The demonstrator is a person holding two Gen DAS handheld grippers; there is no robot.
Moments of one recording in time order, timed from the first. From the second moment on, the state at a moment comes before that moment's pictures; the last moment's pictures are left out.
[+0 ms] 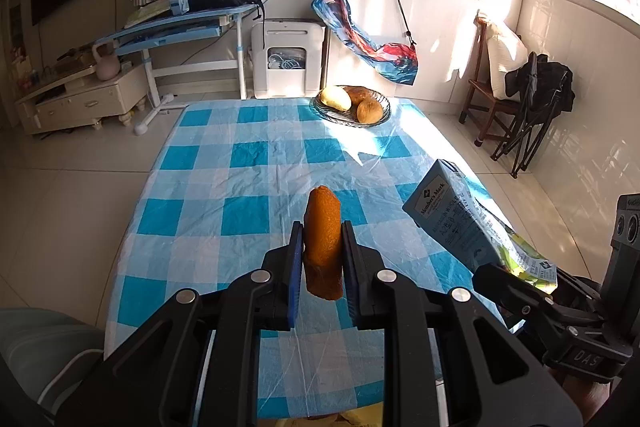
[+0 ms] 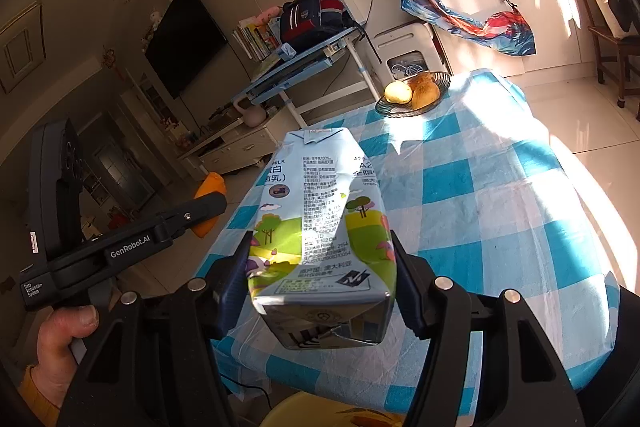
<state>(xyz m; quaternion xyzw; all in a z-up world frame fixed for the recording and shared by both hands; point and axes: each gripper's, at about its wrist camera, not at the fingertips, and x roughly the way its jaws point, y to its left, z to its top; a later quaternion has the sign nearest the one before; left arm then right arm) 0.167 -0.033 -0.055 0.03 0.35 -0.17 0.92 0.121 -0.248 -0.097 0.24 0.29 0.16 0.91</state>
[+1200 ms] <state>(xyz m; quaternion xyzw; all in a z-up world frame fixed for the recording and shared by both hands) 0.157 -0.030 -0.050 0.04 0.35 -0.17 0.92 0.103 -0.245 -0.093 0.23 0.29 0.16 0.91</state>
